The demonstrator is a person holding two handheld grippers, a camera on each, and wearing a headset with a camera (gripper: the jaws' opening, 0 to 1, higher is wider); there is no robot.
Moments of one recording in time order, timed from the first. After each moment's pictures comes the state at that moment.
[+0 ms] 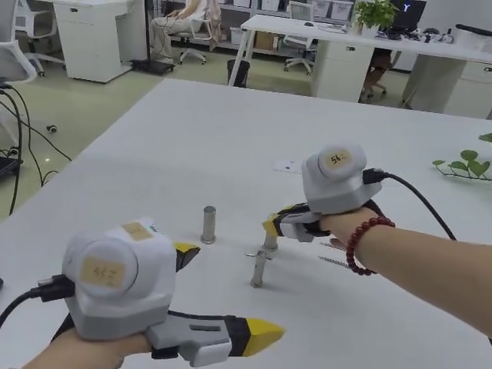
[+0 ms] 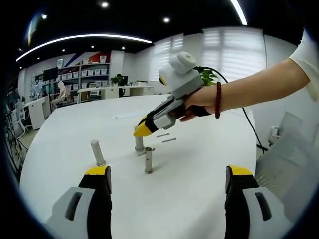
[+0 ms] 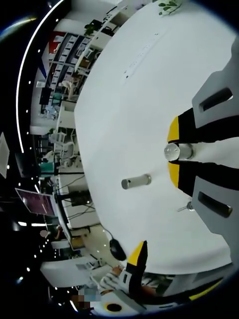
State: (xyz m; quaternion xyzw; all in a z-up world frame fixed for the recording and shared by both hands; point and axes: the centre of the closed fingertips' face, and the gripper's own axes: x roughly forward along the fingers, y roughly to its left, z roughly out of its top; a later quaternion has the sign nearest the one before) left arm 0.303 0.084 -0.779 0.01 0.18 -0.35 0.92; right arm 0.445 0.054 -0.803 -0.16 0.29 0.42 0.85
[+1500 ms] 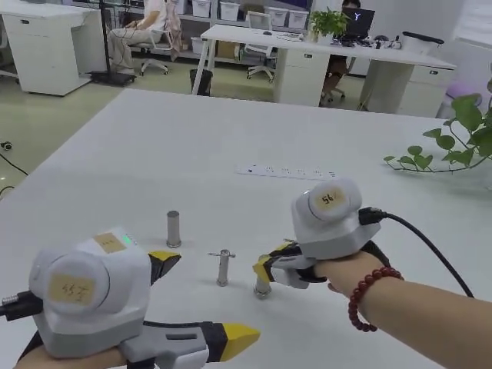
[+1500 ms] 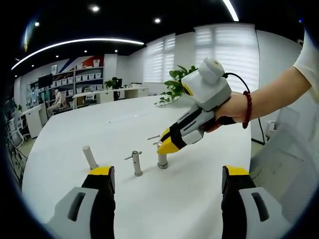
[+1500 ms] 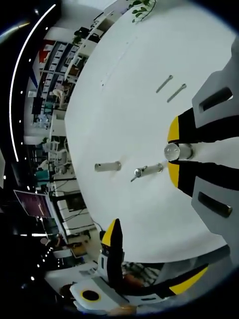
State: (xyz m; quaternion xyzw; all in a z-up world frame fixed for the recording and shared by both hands) left arm 0.287 0.067 -0.771 0.03 0.17 -0.37 0.91; right arm 0.370 0.014 -0.815 -0.15 0.32 0.38 0.85
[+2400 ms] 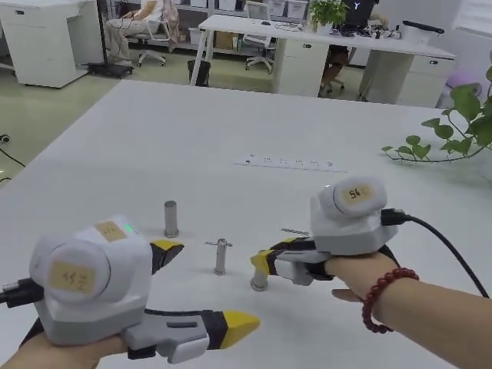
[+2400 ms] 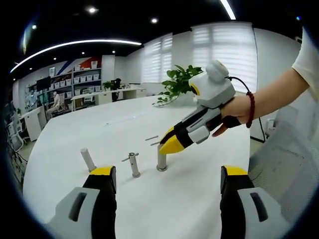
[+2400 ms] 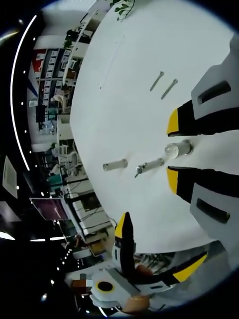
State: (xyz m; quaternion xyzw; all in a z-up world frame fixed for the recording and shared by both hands) left arm 0.284 0.061 -0.769 0.04 0.17 -0.37 0.91; right arm 0.357 0.003 -0.801 -0.07 0.30 0.39 0.86
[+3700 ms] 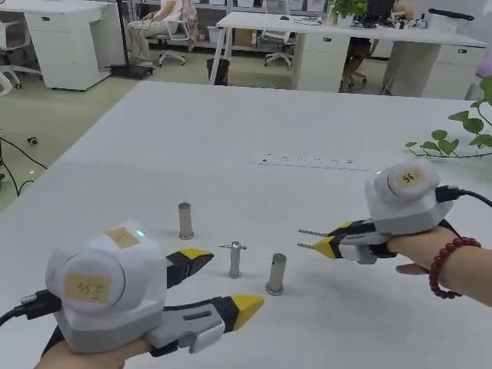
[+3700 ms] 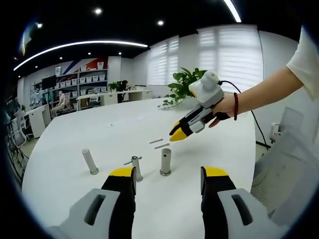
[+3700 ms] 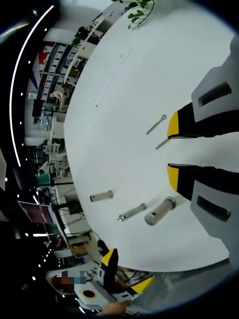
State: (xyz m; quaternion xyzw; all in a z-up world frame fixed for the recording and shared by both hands) left arm 0.298 0.053 -0.771 0.03 0.16 -0.35 0.92; right arm 0.417 -0.064 -0.821 -0.15 0.32 0.38 0.85
